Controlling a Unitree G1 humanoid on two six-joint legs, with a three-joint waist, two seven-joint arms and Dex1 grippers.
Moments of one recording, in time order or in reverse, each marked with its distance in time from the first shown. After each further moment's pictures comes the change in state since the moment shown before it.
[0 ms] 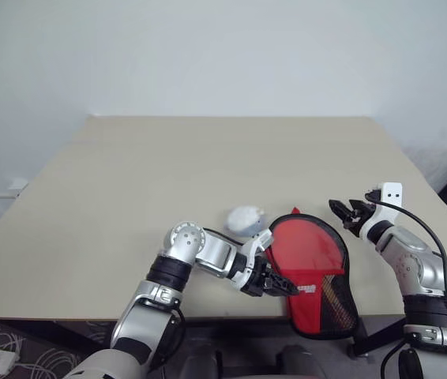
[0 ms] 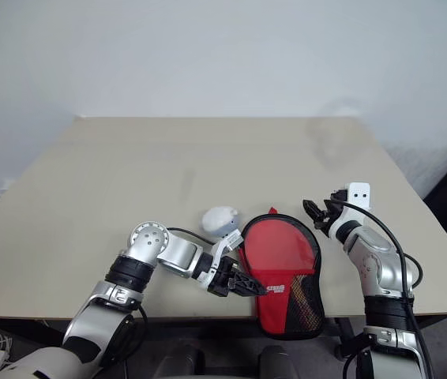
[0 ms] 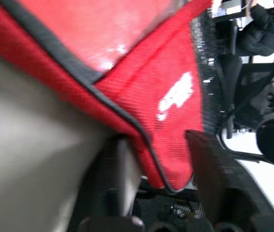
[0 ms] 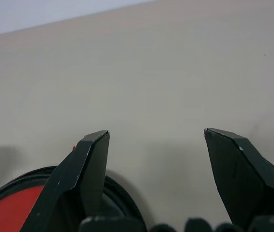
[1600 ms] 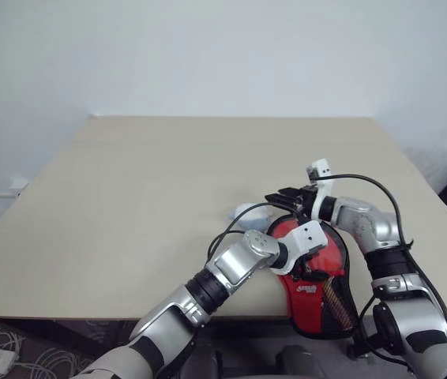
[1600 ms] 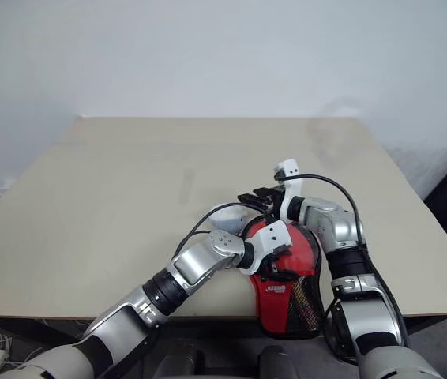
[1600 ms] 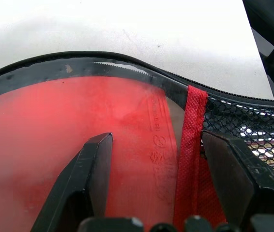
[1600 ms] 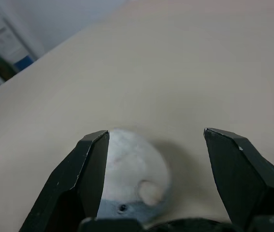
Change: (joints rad) left arm -0.011 -0.098 -0.514 -0.068 1.069 -0.989 -0.610; right arm -0.374 0.085 0.285 0.337 -0.002 0.079 0.408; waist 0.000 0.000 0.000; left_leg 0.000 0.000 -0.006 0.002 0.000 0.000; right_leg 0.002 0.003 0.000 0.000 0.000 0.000
